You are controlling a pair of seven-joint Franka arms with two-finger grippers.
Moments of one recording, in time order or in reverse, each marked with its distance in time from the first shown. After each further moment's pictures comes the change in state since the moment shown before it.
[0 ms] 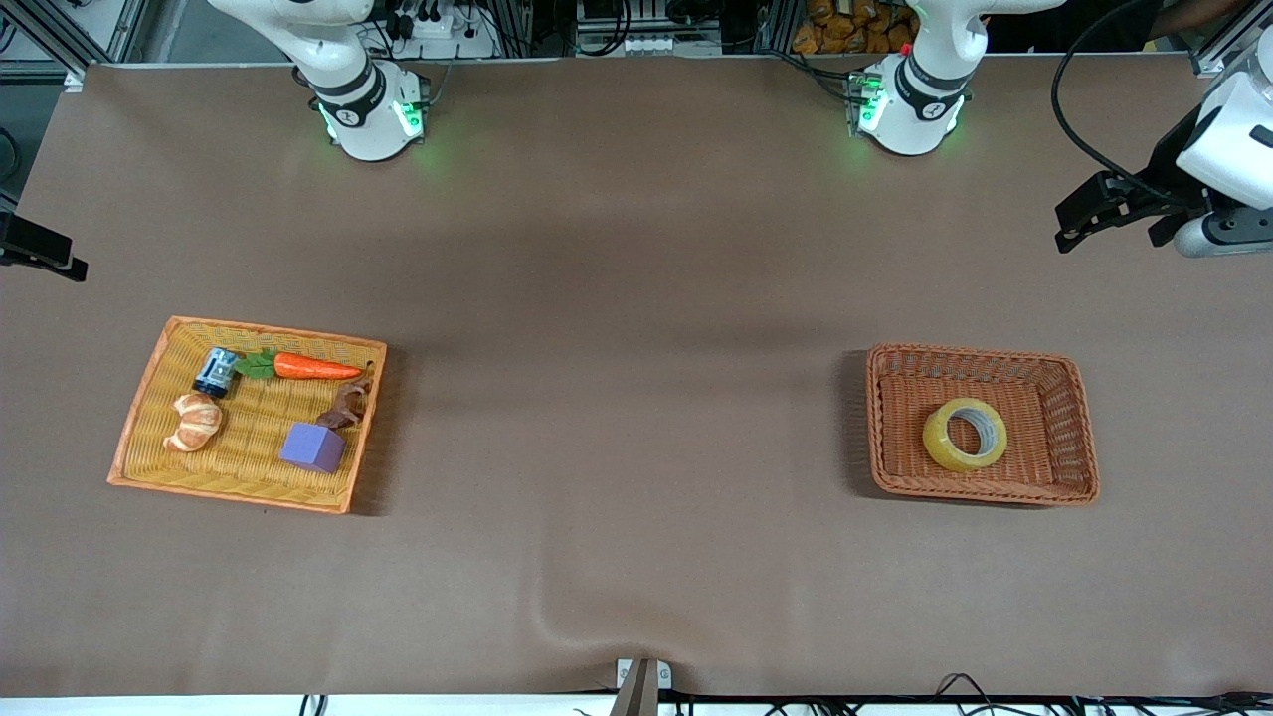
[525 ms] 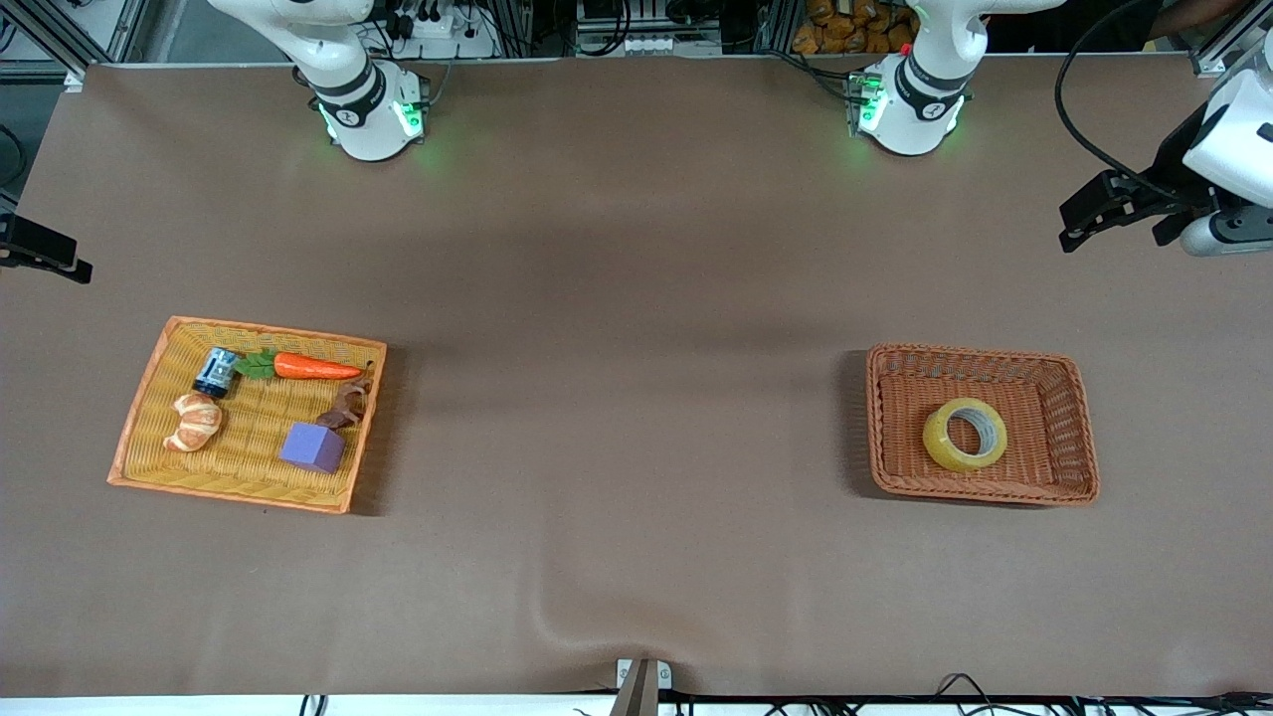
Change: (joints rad) left arm 0.006 0.000 0.000 0.005 0.000 -0.004 0.000; right arm 0.002 0.001 0.004 0.000 0.004 0.001 0.000
